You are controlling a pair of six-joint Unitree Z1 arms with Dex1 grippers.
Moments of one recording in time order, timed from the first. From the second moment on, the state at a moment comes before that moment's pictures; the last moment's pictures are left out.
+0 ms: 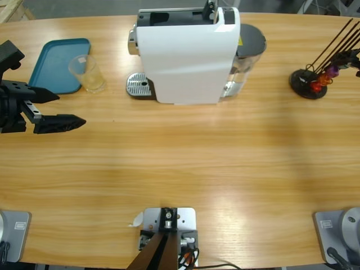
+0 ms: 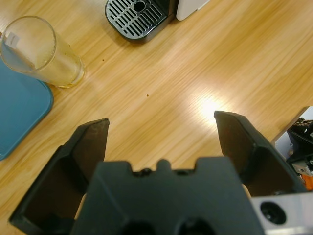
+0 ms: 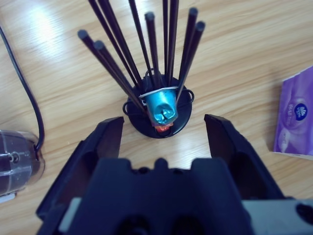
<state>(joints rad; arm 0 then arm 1) -0.78 1.28 -0.85 0.48 0.02 -0.08 0.22 1.39 -0.78 0.30 -0.33 0.45</state>
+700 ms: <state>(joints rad) -0.78 1.28 -0.85 0.48 0.02 -0.08 0.21 1.43 -0.78 0.28 -0.29 0.43</state>
